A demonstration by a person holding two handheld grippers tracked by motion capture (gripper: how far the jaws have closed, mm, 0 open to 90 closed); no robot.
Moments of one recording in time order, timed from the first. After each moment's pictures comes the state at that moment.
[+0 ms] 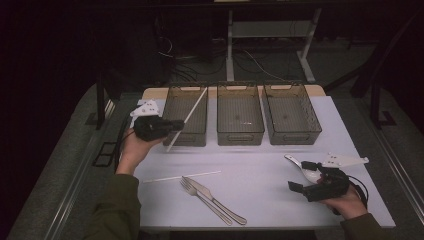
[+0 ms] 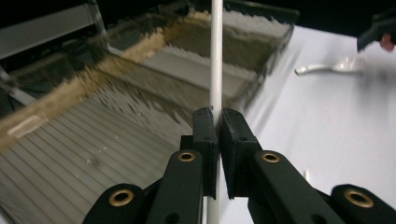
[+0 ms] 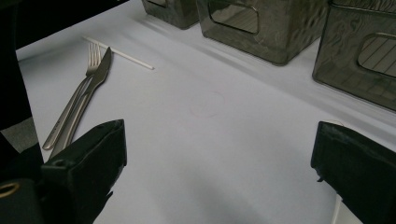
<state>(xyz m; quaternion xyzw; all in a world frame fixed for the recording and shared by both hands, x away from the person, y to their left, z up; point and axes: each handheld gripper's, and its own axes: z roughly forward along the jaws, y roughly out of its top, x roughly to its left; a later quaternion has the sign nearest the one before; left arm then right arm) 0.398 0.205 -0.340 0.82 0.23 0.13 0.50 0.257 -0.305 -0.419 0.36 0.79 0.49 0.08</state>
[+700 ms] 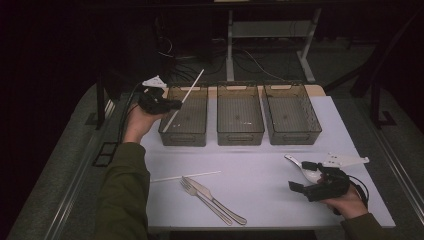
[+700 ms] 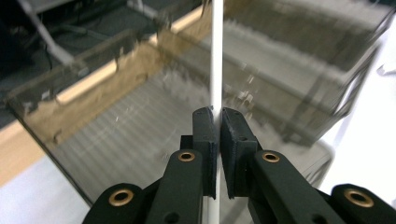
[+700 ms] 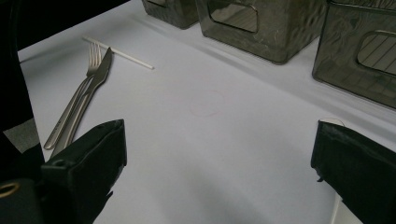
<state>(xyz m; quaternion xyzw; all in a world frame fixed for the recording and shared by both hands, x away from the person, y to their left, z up) 0.473 0.201 -0.343 0.85 0.30 0.13 0.41 0.258 -0.307 -0.420 0.37 0.79 0.49 0.07</state>
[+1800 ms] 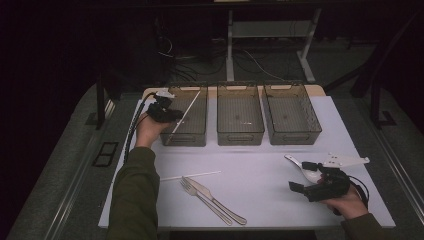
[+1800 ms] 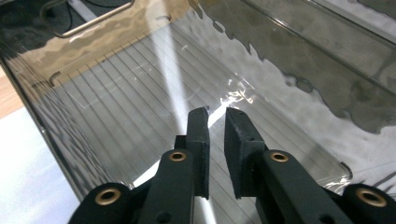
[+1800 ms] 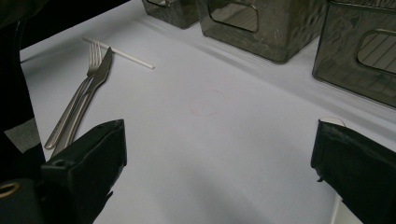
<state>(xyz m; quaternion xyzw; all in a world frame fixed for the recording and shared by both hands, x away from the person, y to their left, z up) 0.484 0.193 -0.389 0.85 0.36 0.14 0.36 0.257 -0.307 -0.420 0.37 0.79 0.49 0.07</state>
